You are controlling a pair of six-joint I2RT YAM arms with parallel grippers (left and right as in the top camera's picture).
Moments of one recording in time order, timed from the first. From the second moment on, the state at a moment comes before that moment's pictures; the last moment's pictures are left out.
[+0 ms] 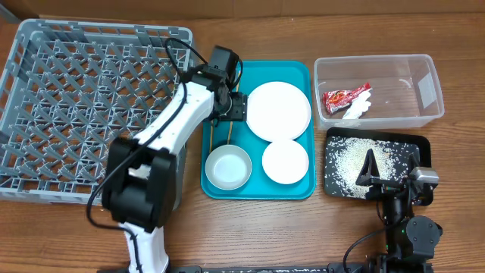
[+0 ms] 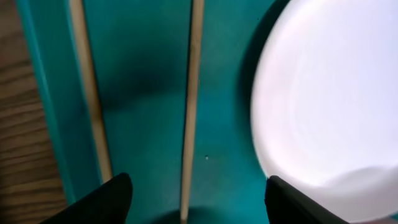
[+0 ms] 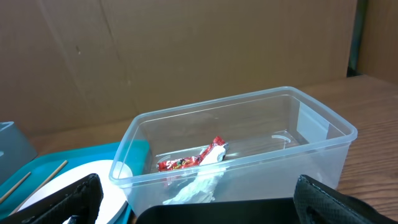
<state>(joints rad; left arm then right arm) -0.37 2.04 1.55 -0.82 0.08 -0.32 -0.13 0.01 0.02 -0.03 -0.08 0.17</state>
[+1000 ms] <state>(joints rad) -0.38 2.16 1.97 -1.24 -0.04 -0.29 -0.13 0.01 0.02 -0.03 -0.08 0.17</state>
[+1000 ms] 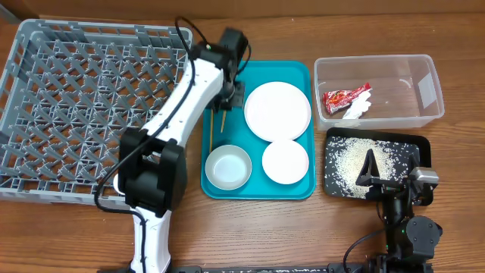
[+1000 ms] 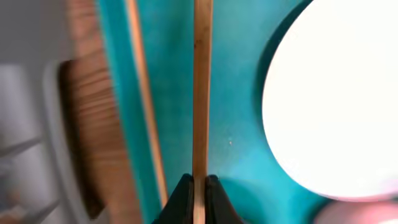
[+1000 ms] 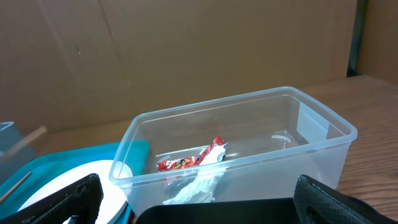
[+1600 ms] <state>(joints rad) -0.18 2.03 2.04 -1.50 -0.18 -0.17 -0.13 0.01 0.02 -0.03 -0.08 0.17</state>
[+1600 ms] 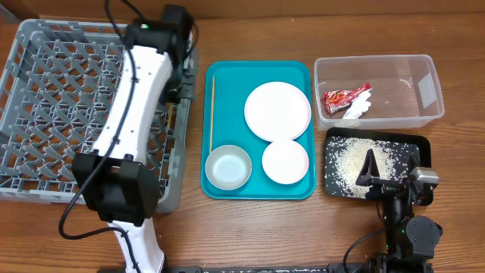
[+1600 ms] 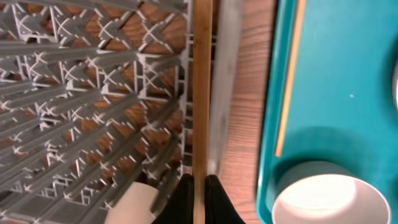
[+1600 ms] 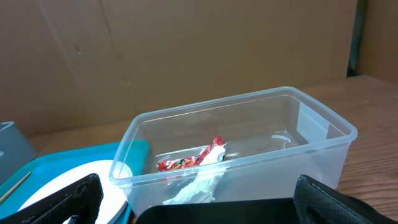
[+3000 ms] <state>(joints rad) -0.15 1.87 1.85 -1.30 0.16 -0.04 -0.13 0.01 0.02 -0.03 -0.08 0.17</state>
